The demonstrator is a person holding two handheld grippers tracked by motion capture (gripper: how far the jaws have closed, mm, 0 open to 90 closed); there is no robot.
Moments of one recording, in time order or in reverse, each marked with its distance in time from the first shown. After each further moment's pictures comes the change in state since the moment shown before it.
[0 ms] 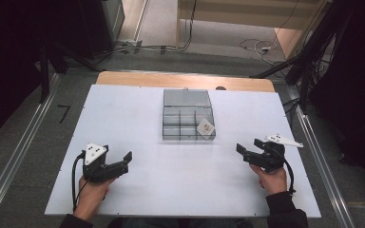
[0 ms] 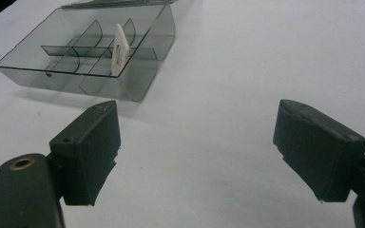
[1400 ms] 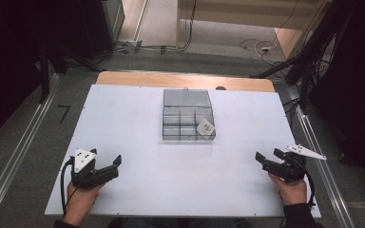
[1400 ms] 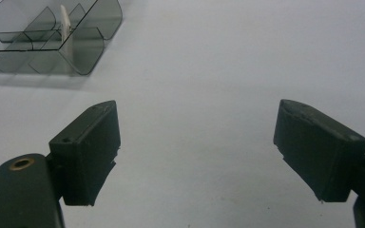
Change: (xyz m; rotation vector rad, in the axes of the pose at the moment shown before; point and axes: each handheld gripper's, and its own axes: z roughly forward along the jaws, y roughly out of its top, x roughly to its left) left arm 0.015 -0.010 -0.020 -0.017 0.075 0.039; right arm -0.038 -0.024 -0.037 0.009 -0.088 0.046
